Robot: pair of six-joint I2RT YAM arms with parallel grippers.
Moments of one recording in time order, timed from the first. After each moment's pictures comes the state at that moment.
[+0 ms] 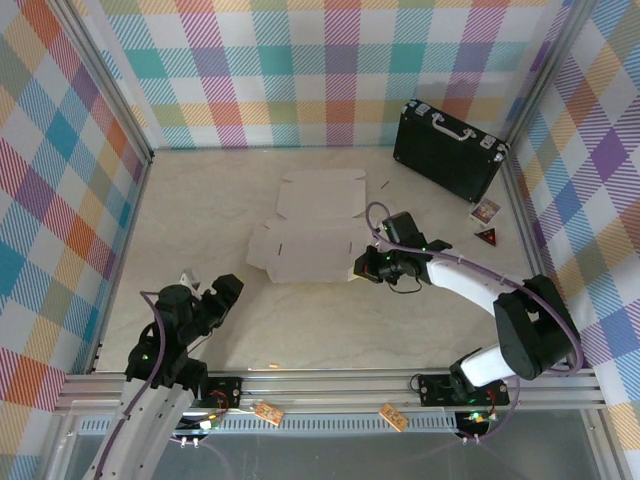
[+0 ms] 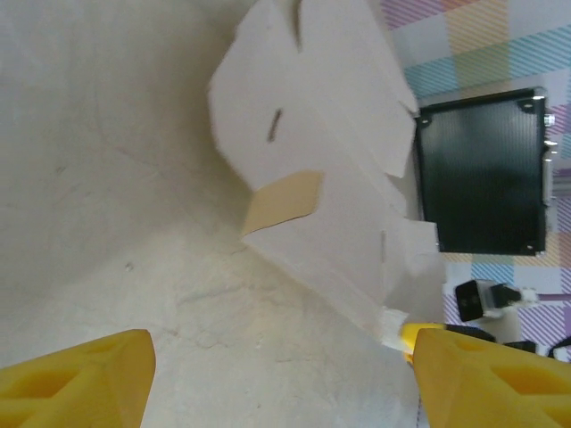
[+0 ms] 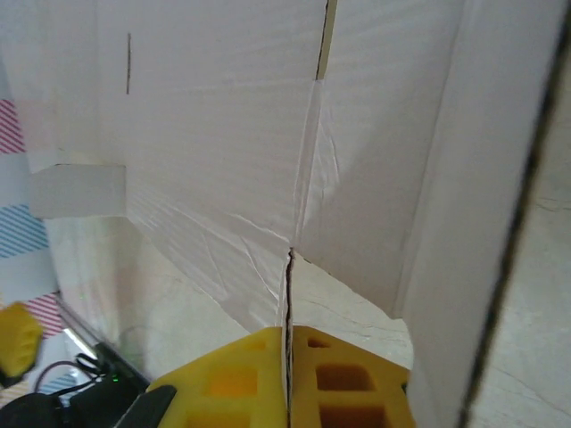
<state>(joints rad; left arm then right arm) -0.23 0.27 0.31 -0.58 0.24 -1.13 0.51 1.44 0.81 -0.31 -0.50 0.79</state>
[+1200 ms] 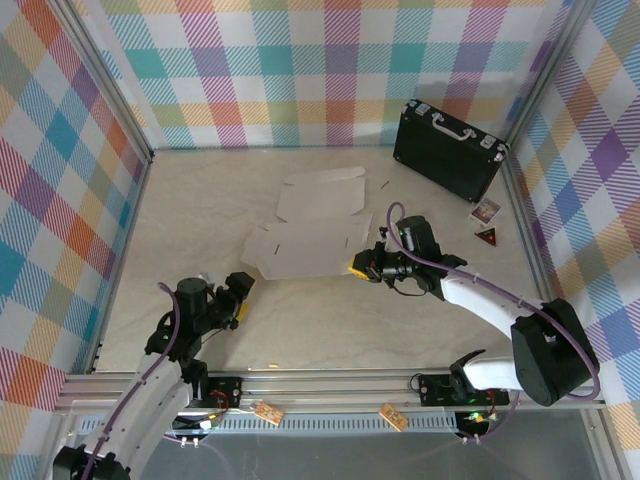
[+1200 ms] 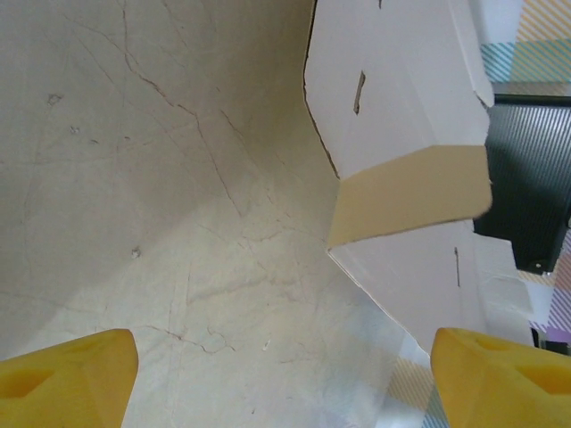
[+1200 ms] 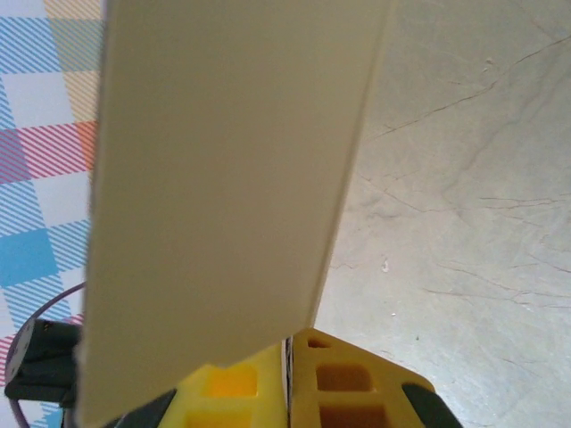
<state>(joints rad) -0.23 0.58 0.19 -0.22 0.34 -1.29 0.49 1.30 0.67 -0.05 -0.67 1.07</state>
